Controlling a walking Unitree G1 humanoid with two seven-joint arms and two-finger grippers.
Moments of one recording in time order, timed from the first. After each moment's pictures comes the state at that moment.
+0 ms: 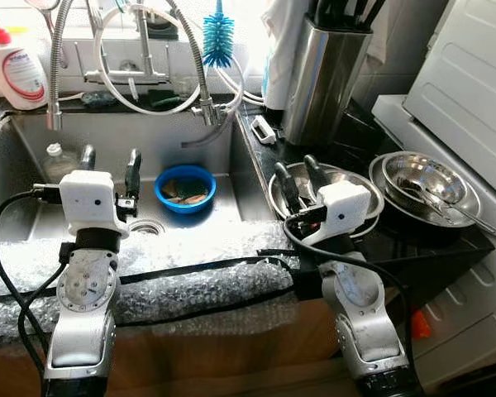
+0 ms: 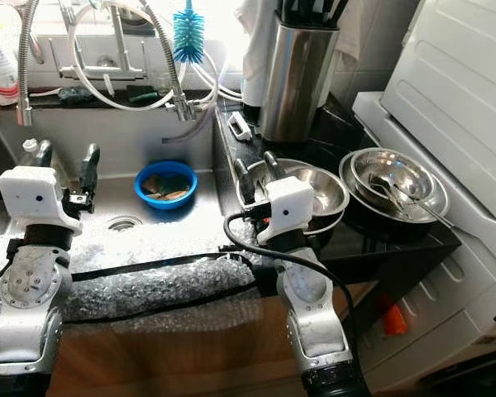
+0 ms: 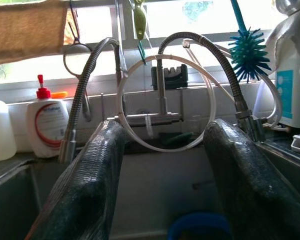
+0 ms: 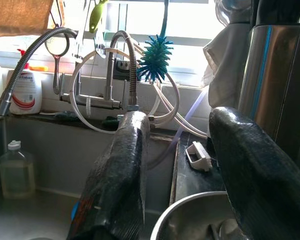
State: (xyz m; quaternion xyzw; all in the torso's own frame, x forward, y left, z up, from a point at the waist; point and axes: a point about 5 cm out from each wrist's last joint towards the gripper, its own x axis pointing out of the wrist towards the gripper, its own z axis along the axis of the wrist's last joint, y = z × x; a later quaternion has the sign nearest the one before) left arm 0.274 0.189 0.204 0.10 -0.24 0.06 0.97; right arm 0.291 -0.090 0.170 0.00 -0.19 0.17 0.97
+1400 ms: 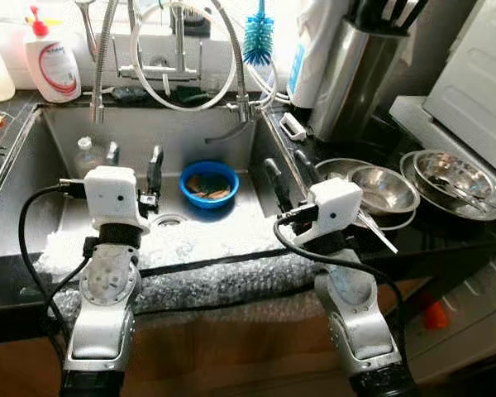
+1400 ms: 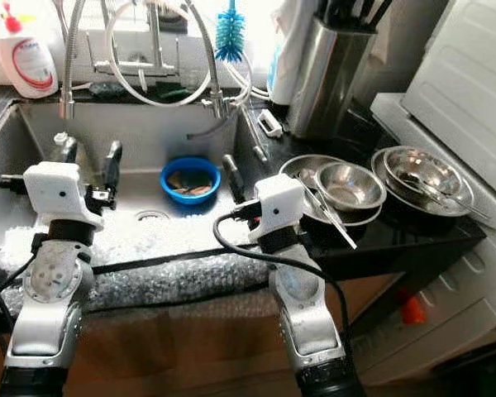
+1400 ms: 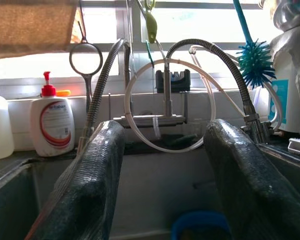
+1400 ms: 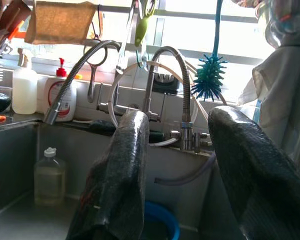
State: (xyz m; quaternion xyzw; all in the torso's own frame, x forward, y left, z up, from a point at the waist) left arm 0.281 0.169 0.206 0.08 -0.24 0.02 0.97; right arm 0.291 -0.080 0.177 -0.01 -0.21 0.19 0.96
